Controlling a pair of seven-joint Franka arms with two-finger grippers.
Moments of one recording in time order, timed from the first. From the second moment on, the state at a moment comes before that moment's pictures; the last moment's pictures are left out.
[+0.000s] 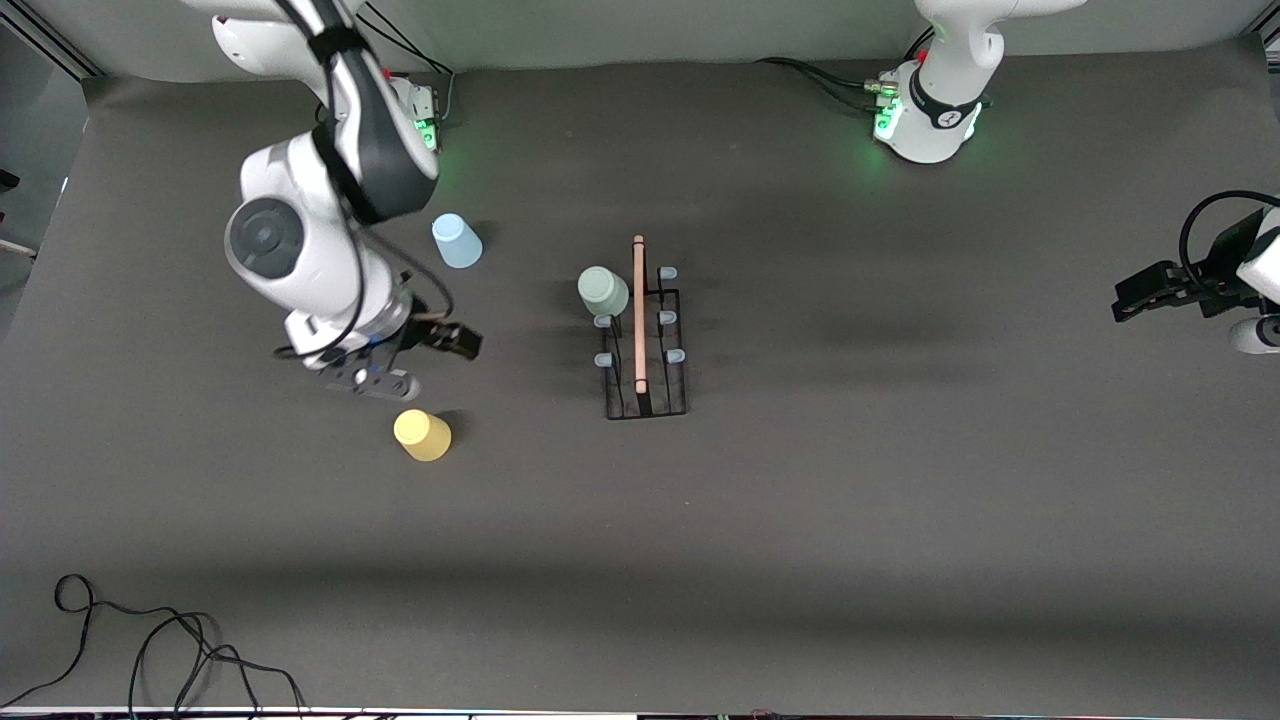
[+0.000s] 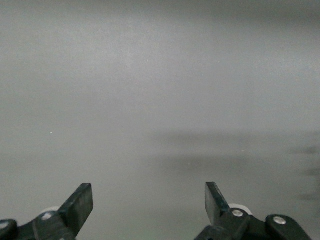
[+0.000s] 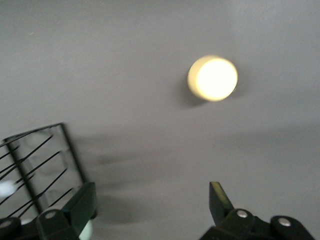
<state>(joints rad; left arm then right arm) 0.06 0.00 0.00 -1.73 0.00 1.70 0.02 0.82 0.23 -0.51 -1.91 0.20 2.04 0.43</state>
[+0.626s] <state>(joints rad) 0.07 0.01 0.00 -1.72 0.00 1.70 0.00 0.72 0.49 -0.51 -1.90 0.27 2.28 0.26</state>
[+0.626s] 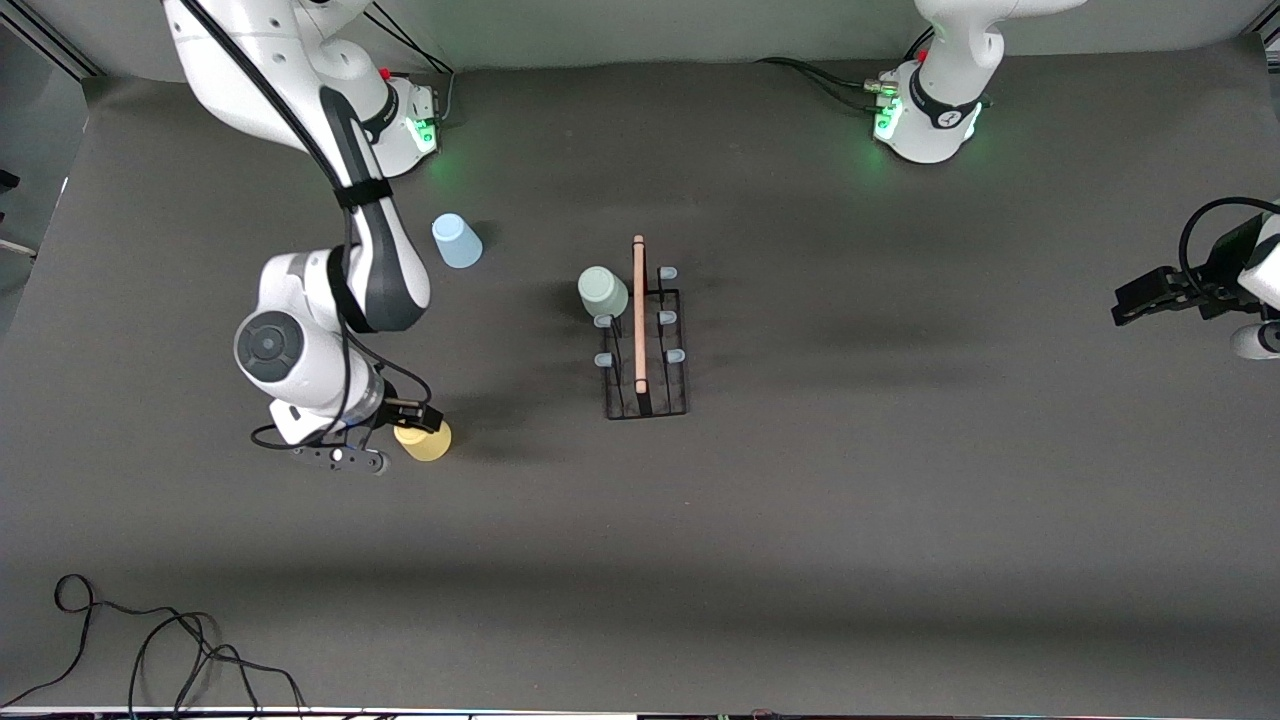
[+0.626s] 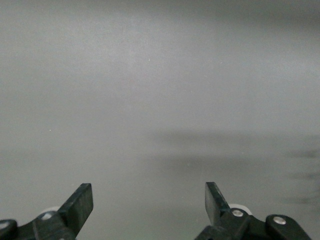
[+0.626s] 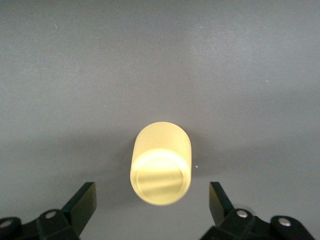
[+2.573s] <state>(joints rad) 0.03 0.02 -0.03 -1.61 -0.01 1.61 0.08 0.94 0.34 -0.49 -1.71 0.32 2.06 0.79</state>
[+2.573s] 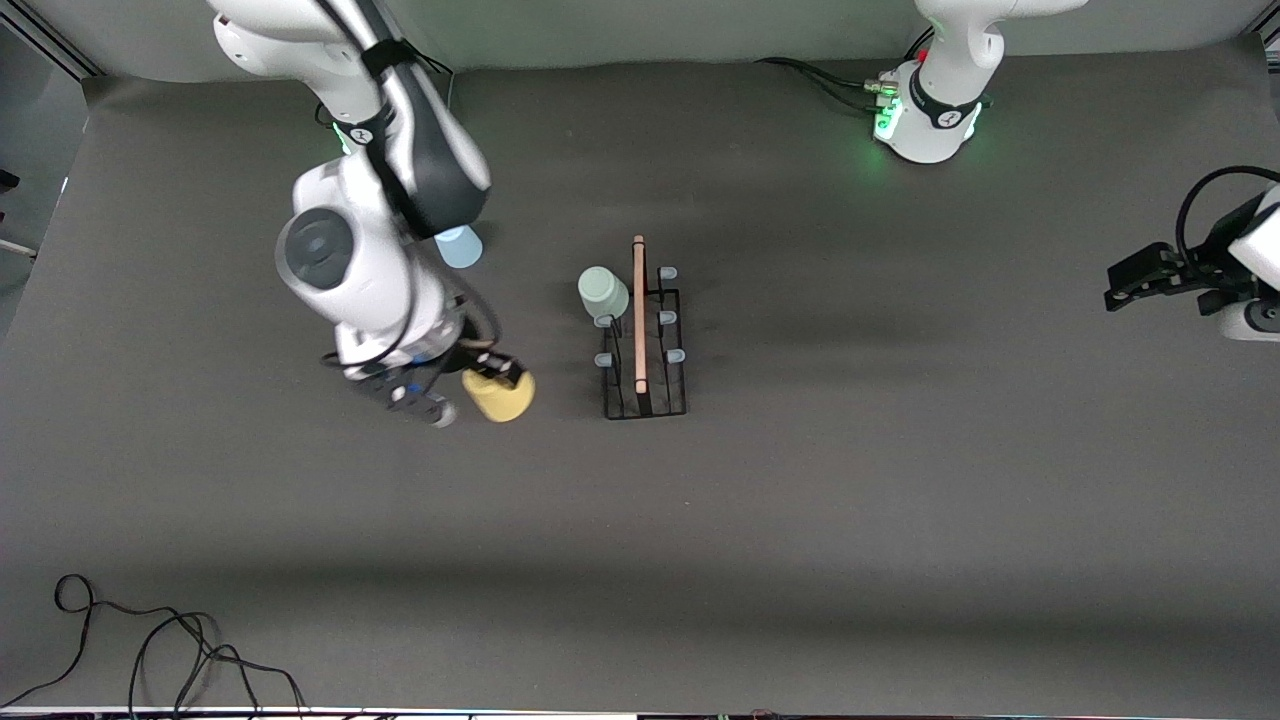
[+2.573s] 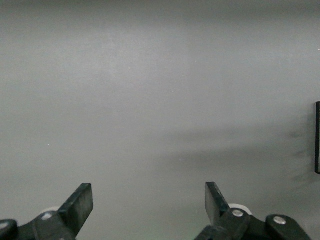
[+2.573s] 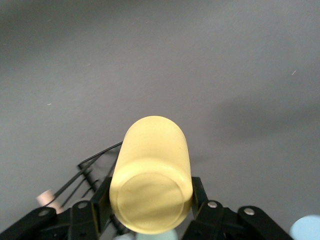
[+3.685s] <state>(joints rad) 0.03 -0.02 -0.02 -1.61 -0.01 1.56 0.08 1.10 0.55 -0.49 -1.62 0.32 2.19 1.02</state>
